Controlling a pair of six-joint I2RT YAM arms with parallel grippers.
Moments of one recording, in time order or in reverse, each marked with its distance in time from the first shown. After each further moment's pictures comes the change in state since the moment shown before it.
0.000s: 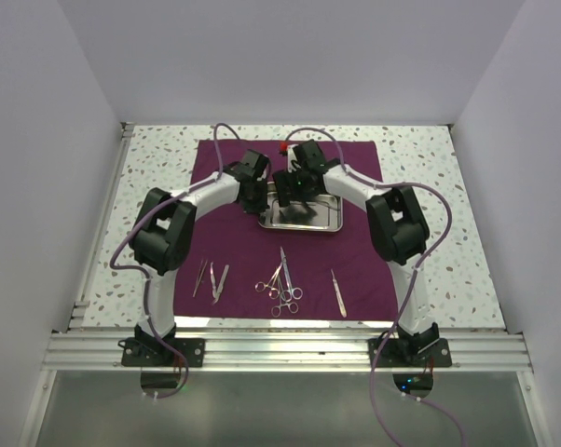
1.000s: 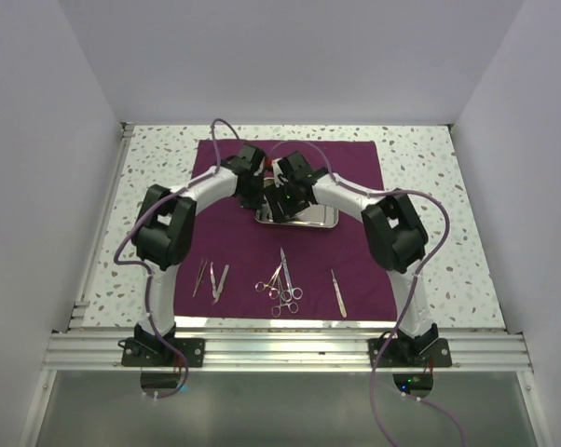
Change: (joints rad) left arm 0.031 0.048 0.078 -0.050 0.013 0.030; right arm 0.113 -0.060 -0.089 -0.042 0.014 -0.020
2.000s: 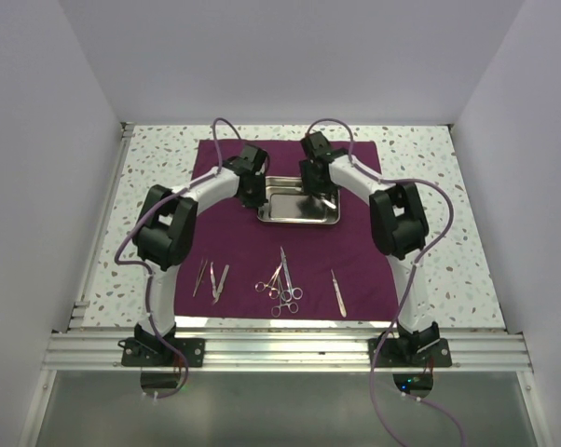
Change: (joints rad) left arm -0.004 0.000 0.000 0.024 -0.031 -0.012; right arm -0.173 0.109 0.209 -0.147 0.401 0.131
